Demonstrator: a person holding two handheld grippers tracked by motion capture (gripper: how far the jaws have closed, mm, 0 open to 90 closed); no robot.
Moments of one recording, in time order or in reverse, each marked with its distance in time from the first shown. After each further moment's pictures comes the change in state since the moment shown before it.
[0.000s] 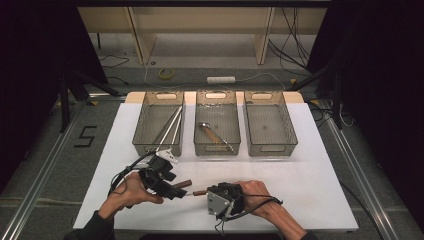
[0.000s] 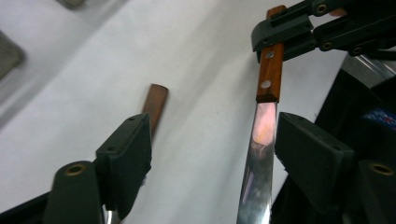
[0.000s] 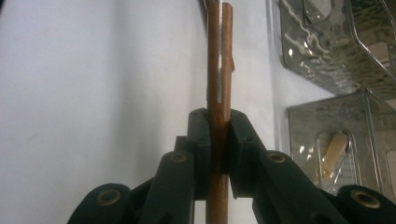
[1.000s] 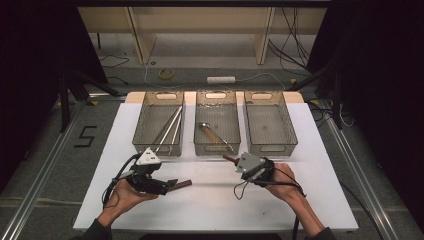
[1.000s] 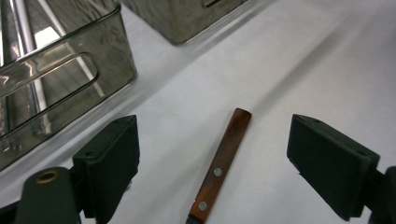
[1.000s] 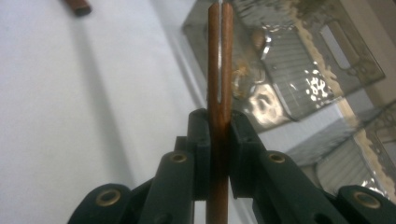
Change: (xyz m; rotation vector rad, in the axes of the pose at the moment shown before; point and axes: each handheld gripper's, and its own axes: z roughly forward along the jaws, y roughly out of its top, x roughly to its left) left arm 0.021 -0.041 0.003 -0.266 0.229 -0.056; right arm -0.060 -0.065 -0.037 0.082 -0.119 0.457
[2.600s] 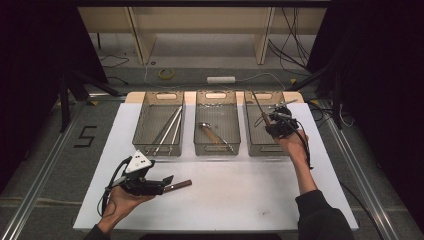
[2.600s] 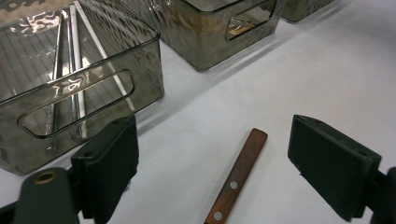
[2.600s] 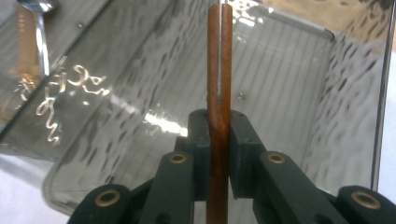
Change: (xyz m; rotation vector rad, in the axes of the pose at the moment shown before) left arm -0.002 -0.012 -0.012 -0.144 0.083 -0.026; right arm -0.144 -0.045 0.042 0.255 -0.114 0.776
